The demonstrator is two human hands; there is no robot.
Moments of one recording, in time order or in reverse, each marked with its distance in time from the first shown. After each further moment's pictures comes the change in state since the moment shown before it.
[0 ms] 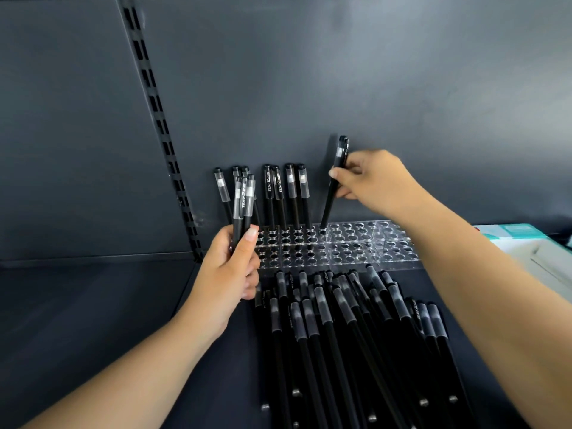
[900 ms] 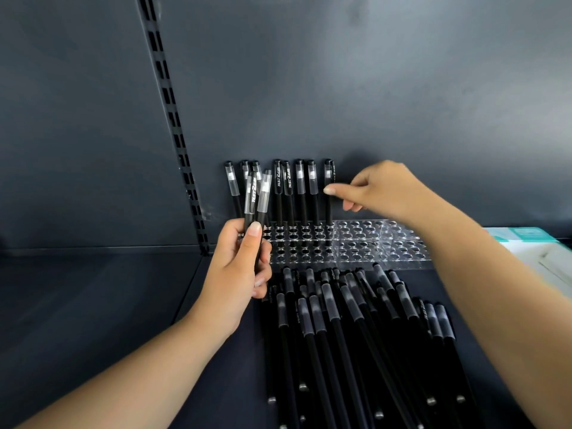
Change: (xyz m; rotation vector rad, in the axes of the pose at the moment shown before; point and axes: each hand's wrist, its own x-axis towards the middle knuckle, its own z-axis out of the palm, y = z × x) left_hand -0.007 -0.001 0.002 -0.089 -0.014 0.060; right_hand -0.010 -0.001 -0.004 -0.202 -0.163 0.025
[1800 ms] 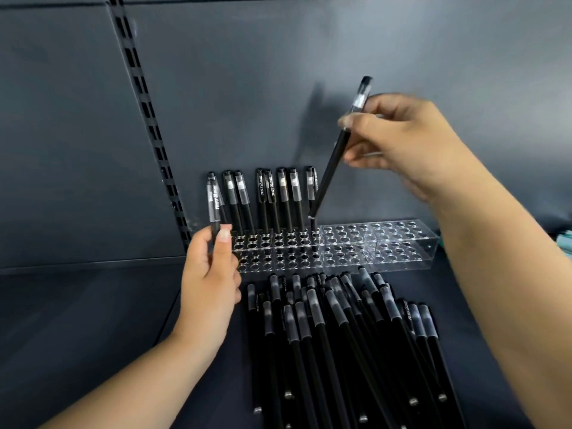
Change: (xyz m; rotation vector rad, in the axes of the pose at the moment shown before) left_hand 0.000 -0.002 0.003 0.049 0.218 0.115; right_hand -0.017 -0.023 -0.047 0.800 0.226 -0.106
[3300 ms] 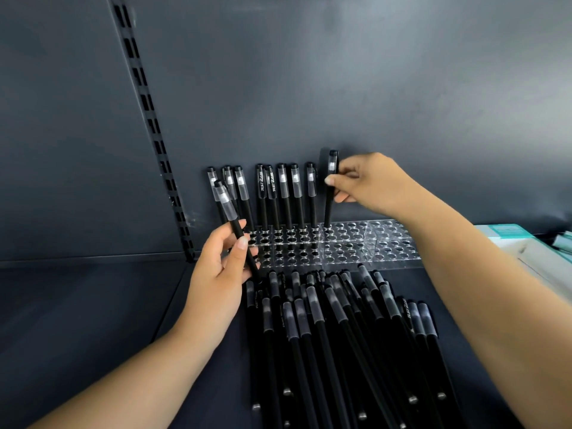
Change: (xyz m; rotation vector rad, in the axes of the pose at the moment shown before) left_hand 0.002 -0.014 -0.001 0.047 -0.150 0.052; right_hand 0.020 0.064 0.007 -0.629 -0.175 0.027
